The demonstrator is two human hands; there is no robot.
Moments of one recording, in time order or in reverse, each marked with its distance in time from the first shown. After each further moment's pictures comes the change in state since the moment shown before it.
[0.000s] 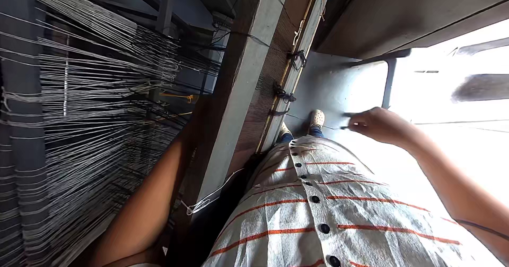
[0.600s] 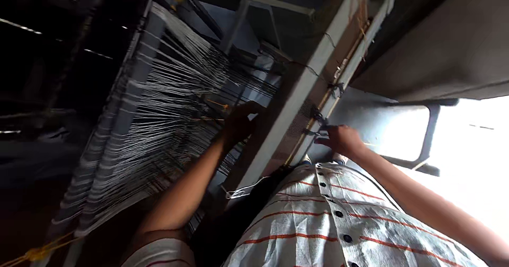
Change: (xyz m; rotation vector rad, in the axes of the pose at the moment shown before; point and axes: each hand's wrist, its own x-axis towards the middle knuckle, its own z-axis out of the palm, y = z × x) left_hand -0.035 0.004 -0.013 -0.078 0.237 0.866; right_hand 0.092 -0.109 0.024 0.085 0.118 -0.124
